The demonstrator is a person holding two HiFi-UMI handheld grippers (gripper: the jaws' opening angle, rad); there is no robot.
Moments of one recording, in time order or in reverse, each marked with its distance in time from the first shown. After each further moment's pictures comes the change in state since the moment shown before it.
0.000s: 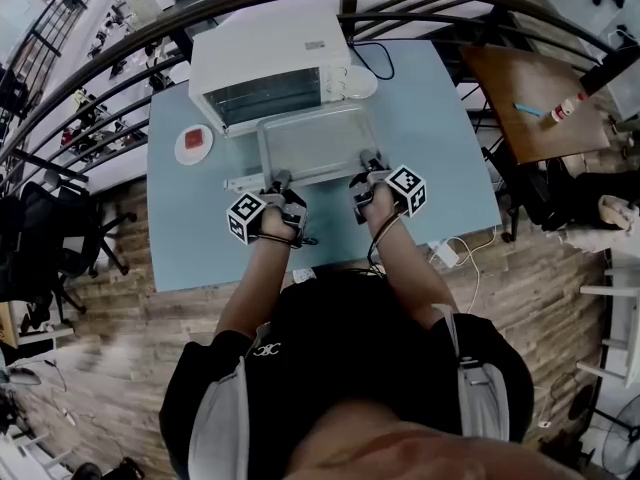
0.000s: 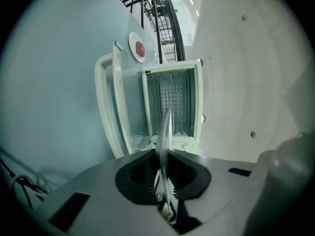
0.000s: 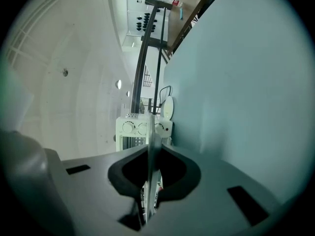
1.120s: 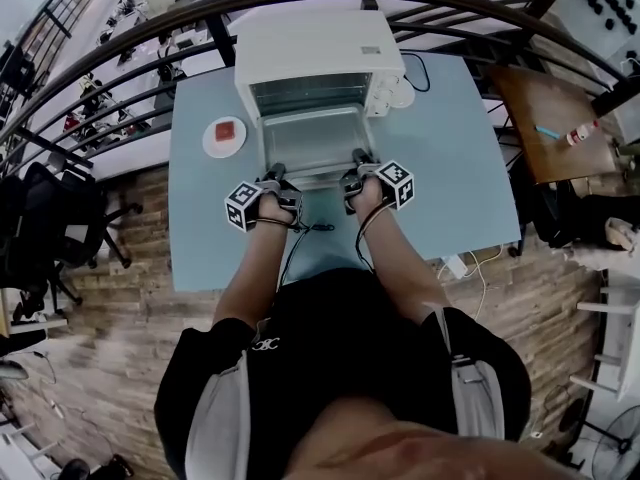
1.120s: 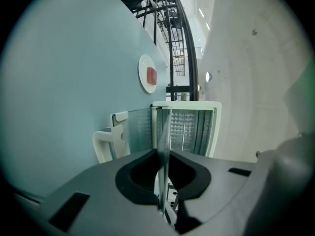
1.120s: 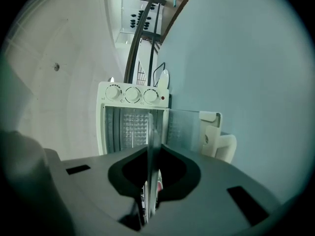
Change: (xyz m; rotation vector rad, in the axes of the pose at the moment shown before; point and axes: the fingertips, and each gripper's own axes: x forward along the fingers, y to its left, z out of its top) left arm -0.010 0.027 0.147 -0.114 -0.111 0.045; right arm 0.096 -0.004 -0.114 0.042 0.005 -0.069
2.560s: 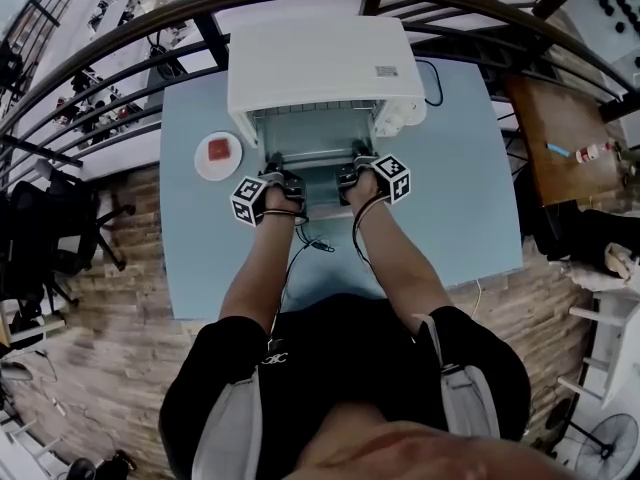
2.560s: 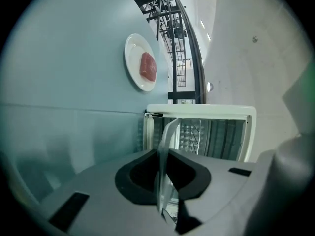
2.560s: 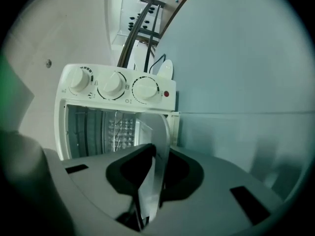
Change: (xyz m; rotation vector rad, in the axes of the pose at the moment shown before) left arm 0.121 -0.011 0.050 -0.042 -0.129 -0.016; right arm 0.120 0.006 0.034 0.003 -0.066 -0.074
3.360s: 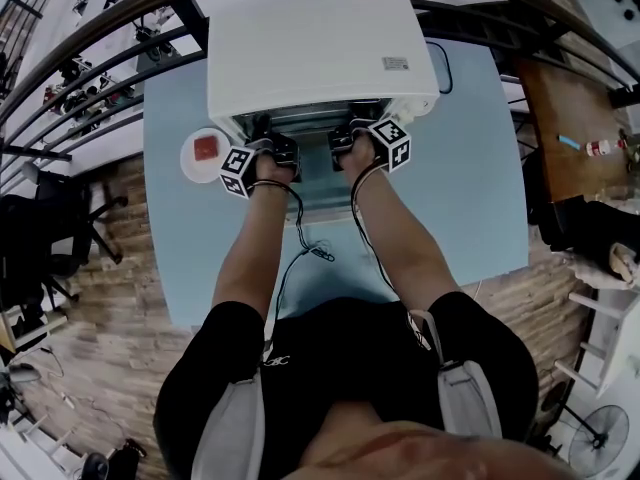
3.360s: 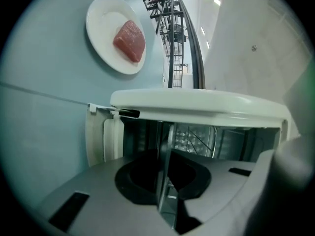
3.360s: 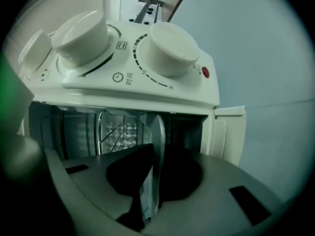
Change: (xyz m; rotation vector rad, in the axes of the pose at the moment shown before) left arm 0.090 -0.034 0.028 -0.039 -0.046 -0.087; right arm 0.088 0.039 0.013 0.028 -0.023 0.048
